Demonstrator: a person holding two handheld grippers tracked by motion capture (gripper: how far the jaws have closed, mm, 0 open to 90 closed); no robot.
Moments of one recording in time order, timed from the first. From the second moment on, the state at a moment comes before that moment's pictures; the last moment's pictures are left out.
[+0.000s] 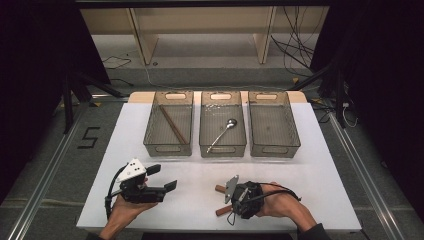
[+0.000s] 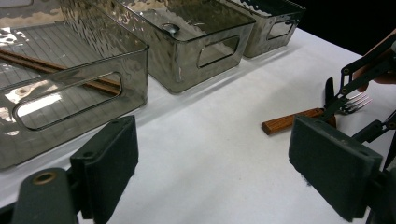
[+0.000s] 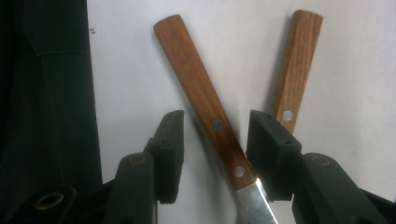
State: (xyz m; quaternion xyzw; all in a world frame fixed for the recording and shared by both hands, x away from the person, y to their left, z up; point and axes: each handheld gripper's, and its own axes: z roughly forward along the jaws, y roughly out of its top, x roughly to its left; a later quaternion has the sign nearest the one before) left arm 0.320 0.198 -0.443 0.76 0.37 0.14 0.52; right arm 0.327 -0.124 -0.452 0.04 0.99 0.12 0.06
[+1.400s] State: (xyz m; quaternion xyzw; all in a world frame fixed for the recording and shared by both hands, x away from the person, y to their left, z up) left arm 0.320 0.198 -0.443 0.76 0.37 0.14 0.52; right arm 0.337 -0.128 -0.416 0.00 0.98 0.17 0.11
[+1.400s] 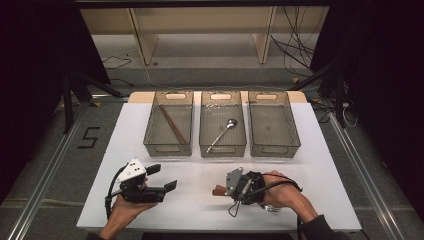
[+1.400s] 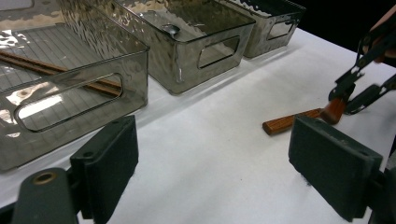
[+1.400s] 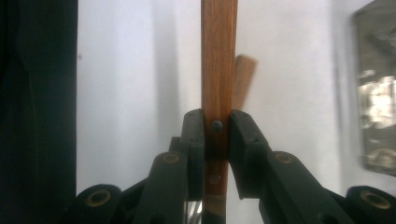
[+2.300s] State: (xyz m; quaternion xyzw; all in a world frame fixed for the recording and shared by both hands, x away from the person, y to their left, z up) left arm 0.320 0.201 -0.442 0.75 0.37 0.15 0.52; right arm 0.394 -0.190 -0.342 0.25 0.88 0.39 0.13
